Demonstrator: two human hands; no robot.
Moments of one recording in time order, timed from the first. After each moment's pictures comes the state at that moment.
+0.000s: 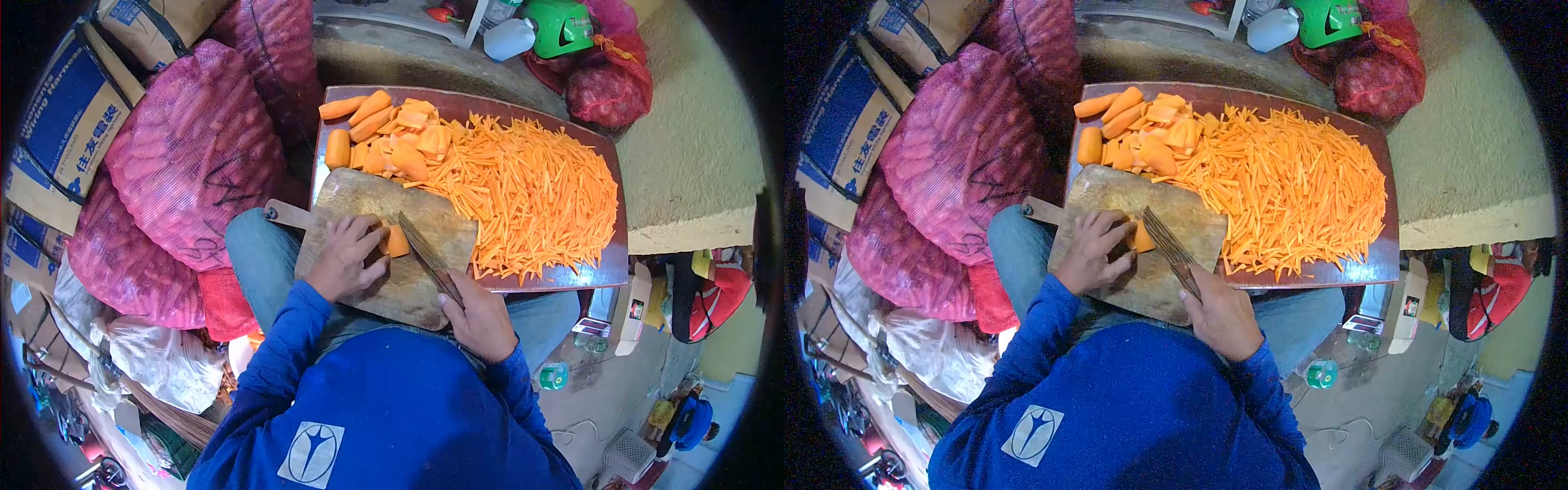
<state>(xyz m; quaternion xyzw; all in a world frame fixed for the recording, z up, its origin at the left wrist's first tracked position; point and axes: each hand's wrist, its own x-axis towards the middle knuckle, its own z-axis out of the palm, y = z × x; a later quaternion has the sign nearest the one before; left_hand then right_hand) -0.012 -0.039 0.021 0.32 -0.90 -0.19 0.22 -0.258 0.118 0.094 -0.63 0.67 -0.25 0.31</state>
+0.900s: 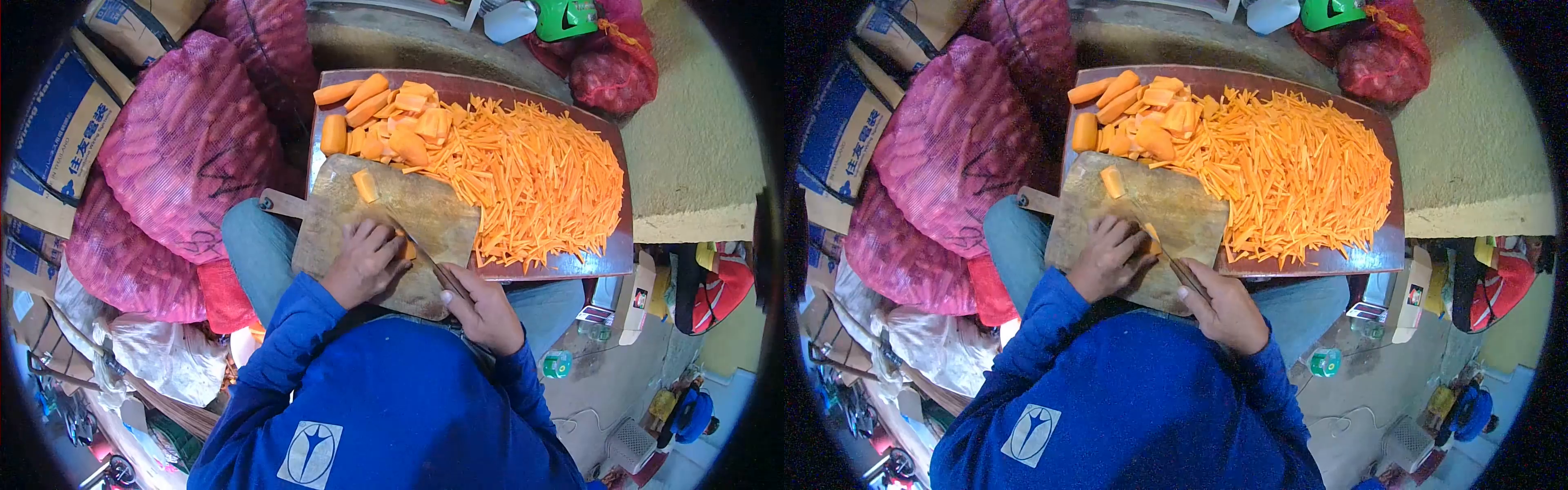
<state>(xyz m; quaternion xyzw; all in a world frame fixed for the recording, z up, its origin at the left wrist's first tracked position) -0.032 -0.013 0.015 0.26 -0.91 -0.18 0.26 -0.263 0.119 0.096 -0.56 0.61 -0.32 0.46</state>
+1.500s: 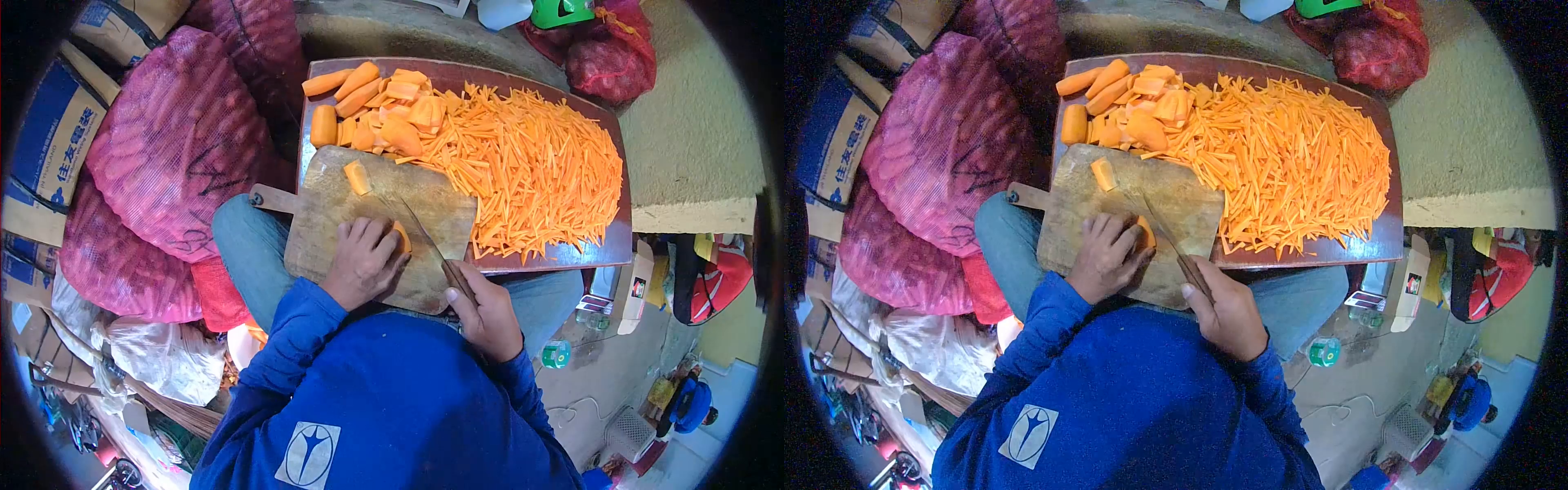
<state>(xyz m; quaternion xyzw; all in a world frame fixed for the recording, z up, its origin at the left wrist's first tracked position) -0.041 -0.001 0.014 0.30 -0.91 -0.16 0.25 -0.257 0.137 0.092 -0.56 0.66 -0.34 0.38</state>
